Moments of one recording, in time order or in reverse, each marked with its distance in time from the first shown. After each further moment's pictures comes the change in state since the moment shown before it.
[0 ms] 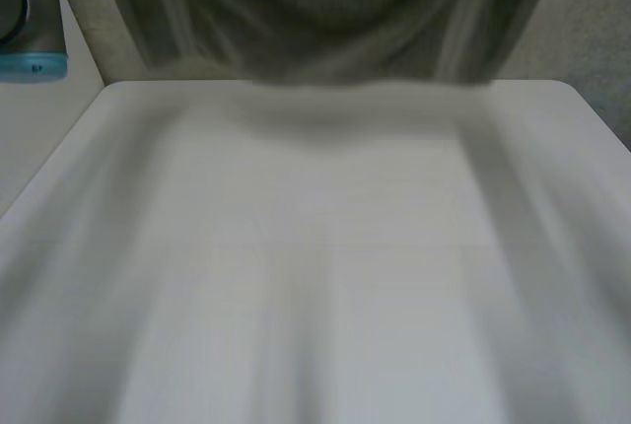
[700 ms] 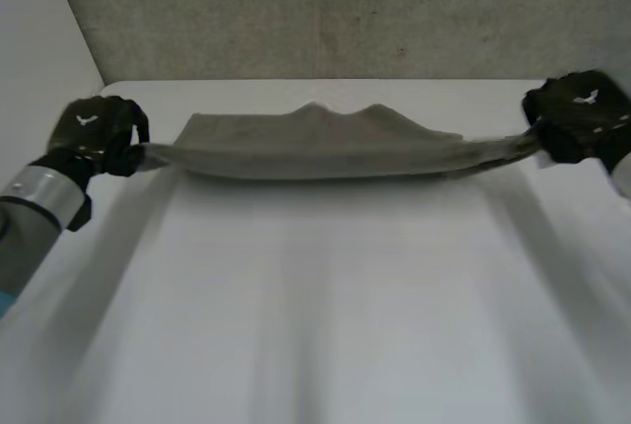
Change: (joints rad) left arm 0.202 0.336 -1.091 -0.078 0.413 0.159; right arm -0.263 -0.225 0.783 0.293 -0.403 -0.123; left_hand 0.000 0.000 0.000 0.000 0.000; right_hand 0.000 0.000 0.000 0.000 0.000
